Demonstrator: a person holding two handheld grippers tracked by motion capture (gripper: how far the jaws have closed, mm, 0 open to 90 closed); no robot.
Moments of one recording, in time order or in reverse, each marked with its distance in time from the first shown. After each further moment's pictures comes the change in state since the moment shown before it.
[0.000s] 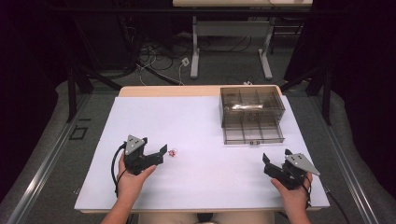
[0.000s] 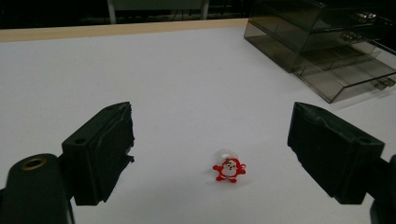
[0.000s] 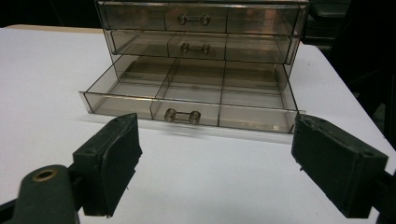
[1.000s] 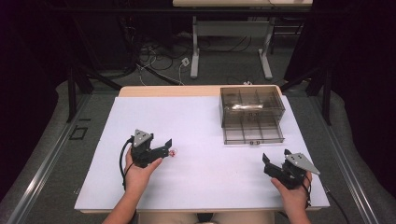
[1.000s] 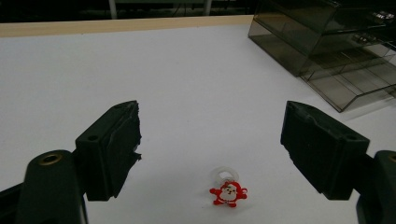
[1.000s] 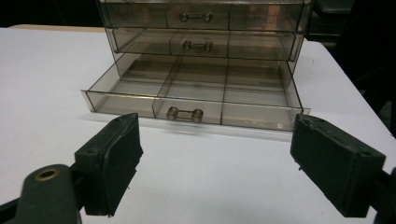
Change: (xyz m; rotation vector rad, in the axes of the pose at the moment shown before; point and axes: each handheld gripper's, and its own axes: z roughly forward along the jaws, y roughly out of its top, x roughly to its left) left arm -0.004 0.008 0.024 0.025 0.012 -0.012; right arm -0.001 -0.001 0.001 0.012 0.017 0.009
